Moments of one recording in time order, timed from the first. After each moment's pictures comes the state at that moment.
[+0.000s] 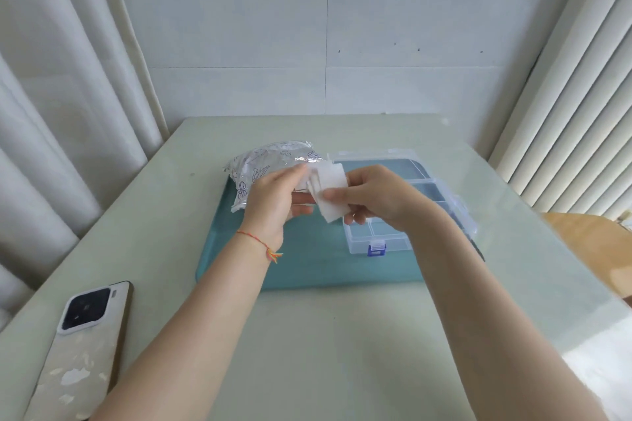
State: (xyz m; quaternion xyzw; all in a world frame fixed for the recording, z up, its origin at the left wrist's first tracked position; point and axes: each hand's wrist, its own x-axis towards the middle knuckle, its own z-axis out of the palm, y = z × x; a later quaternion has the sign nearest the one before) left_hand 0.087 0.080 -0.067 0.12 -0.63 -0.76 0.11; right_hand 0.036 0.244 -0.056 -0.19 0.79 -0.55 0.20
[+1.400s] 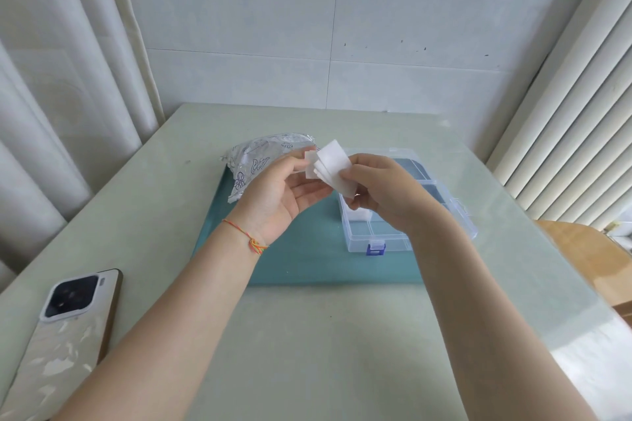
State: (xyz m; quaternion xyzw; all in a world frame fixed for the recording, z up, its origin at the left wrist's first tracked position) left_hand 0.086 0.071 -0.064 0.04 -0.46 -0.89 -0.01; right_hand 0.032 0.239 -0.056 -0.16 0.73 -0.64 0.17
